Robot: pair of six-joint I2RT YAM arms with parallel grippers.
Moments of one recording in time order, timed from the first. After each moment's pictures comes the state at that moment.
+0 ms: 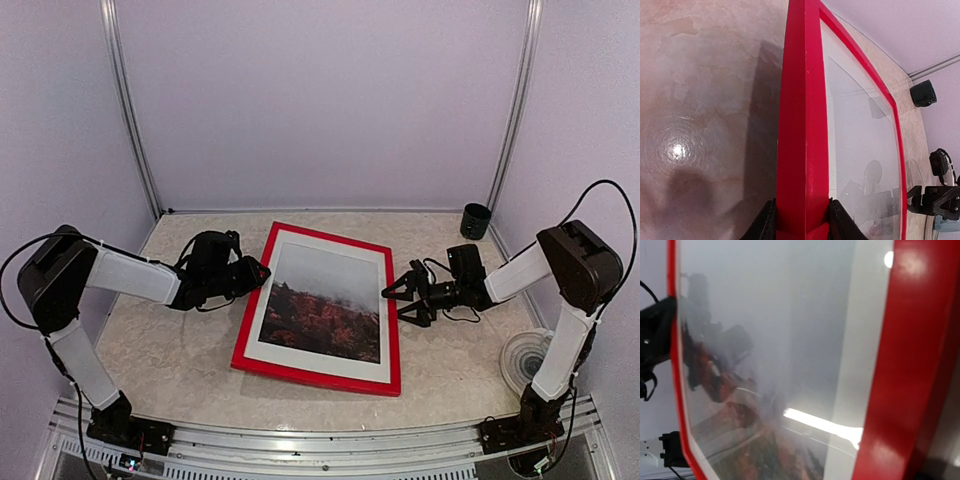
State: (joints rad) left arm -0.58 1.71 0.81 0.36 0.01 -0.80; right arm 0.33 1.83 0.72 0.40 -0.89 0.79
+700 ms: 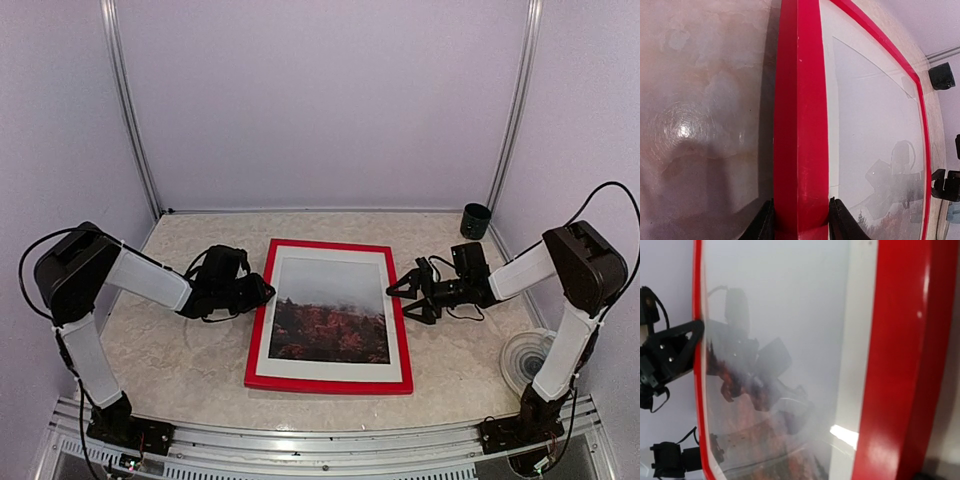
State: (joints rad) left arm -0.60 1.81 0.79 0.35 0.04 -0.80; right arm 0.31 1.80 0.72 0.34 -0.85 0.75
